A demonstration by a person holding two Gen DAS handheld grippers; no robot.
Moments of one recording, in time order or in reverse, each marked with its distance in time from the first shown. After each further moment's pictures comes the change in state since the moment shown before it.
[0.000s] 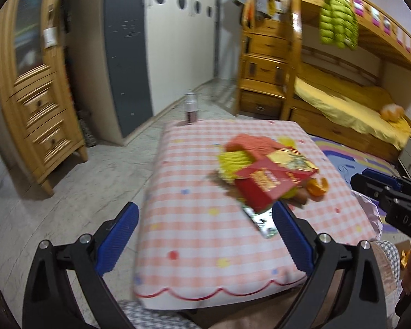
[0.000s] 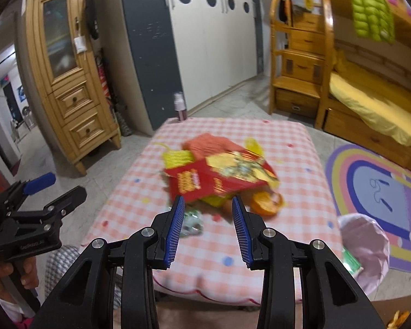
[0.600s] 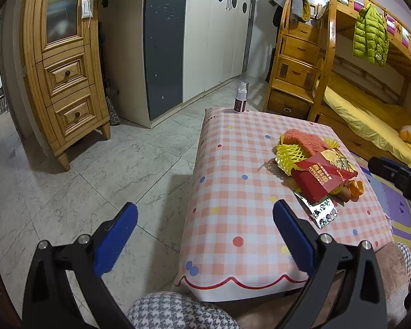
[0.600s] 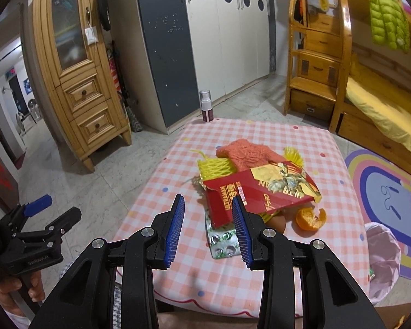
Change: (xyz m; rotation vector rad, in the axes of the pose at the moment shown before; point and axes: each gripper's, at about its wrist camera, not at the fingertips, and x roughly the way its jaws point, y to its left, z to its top) left arm 0.010 0.076 -0.019 -0.102 0.042 0.064; right arm 0.032 0.058 0.021 -0.029 0.020 0.026
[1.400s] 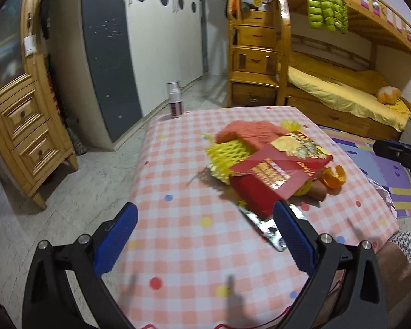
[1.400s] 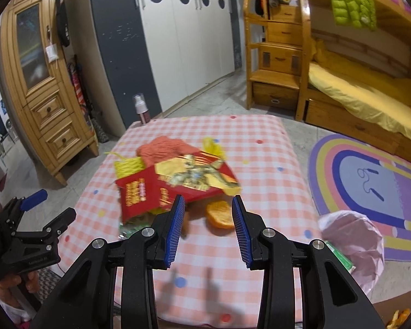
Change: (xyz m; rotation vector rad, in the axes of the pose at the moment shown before) left arm 0.053 -0.115 0.002 0.217 -0.035 -0.101; right arm -0.006 -0.130 -0.025 0.119 -0.017 -0.115
